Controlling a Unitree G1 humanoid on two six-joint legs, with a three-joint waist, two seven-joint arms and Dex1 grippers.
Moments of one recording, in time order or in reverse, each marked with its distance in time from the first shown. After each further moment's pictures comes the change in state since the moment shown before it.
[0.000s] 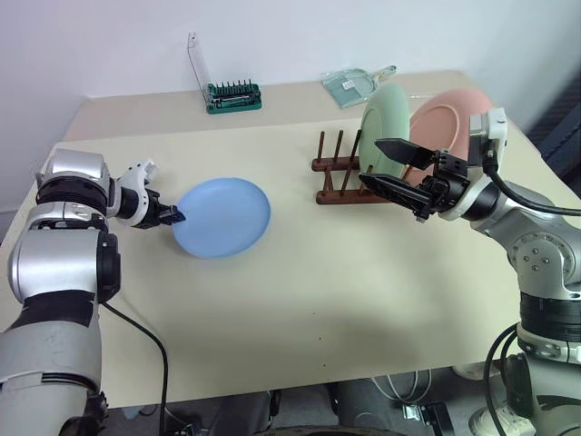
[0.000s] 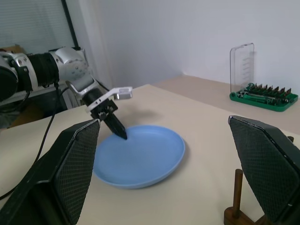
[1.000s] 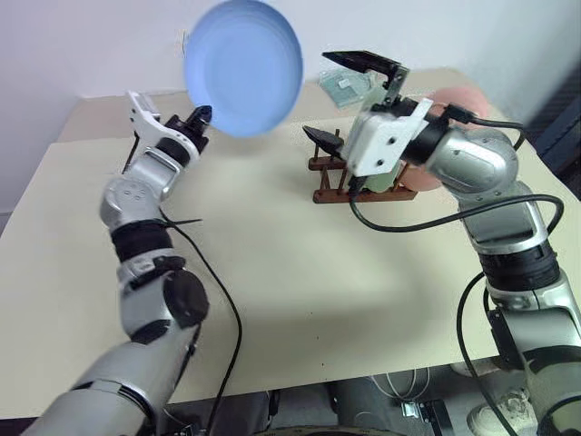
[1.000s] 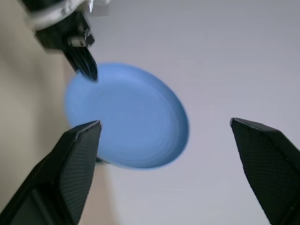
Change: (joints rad) left arm 0.277 -0.557 0.727 -0.937 -0.668 -0.397 0.806; right arm -0.348 -0.009 0.442 0.103 -1.174 -0.912 -0.336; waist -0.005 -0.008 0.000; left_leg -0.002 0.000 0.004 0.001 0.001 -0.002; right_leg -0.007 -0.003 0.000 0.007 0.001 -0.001
